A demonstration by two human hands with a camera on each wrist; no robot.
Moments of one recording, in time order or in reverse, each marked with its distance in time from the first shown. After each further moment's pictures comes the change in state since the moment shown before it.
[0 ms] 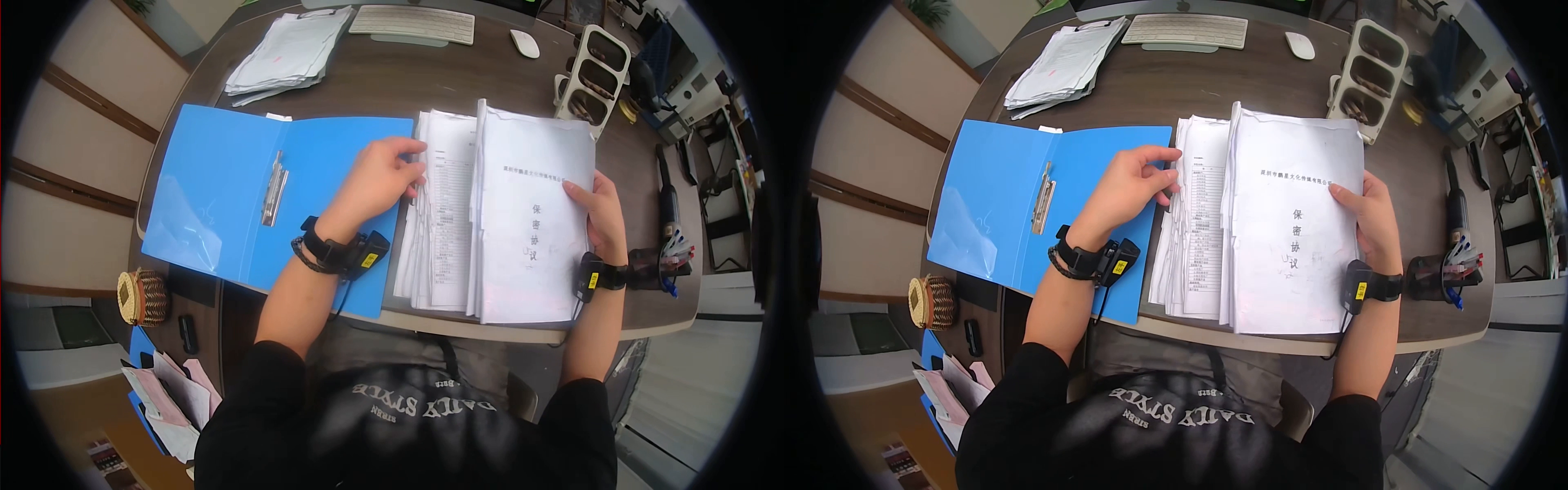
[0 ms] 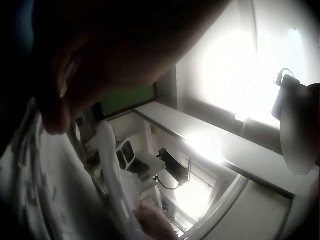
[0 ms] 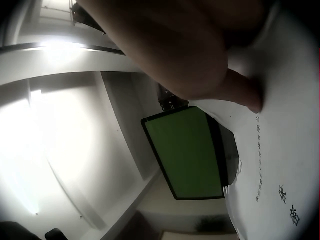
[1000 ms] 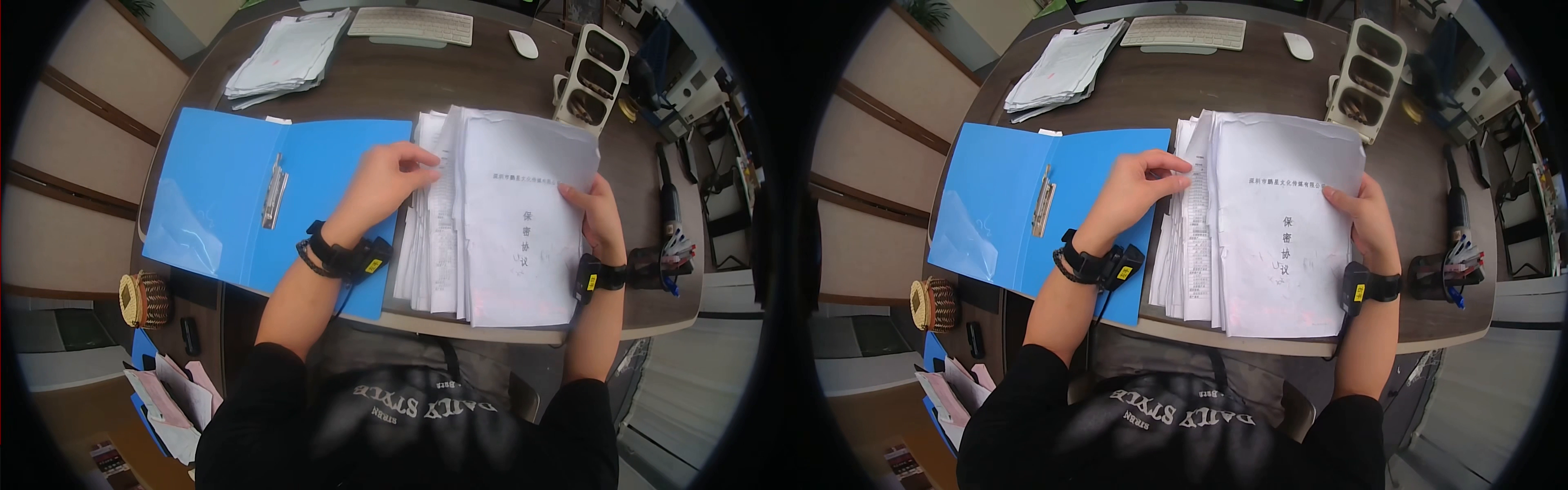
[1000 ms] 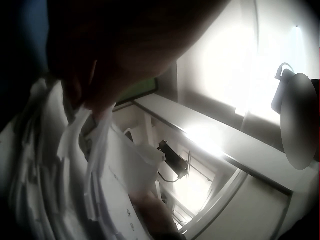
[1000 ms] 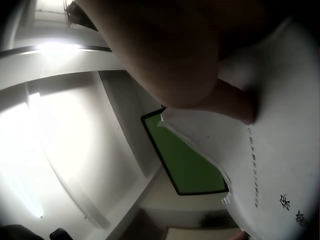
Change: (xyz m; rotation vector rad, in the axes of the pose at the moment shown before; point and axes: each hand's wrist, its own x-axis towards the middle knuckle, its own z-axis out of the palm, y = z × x) left_hand -0.002 0.001 0.009 0.069 0.062 0.197; right_hand -0.003 0.002 0.007 -0.053 -0.044 -0.028
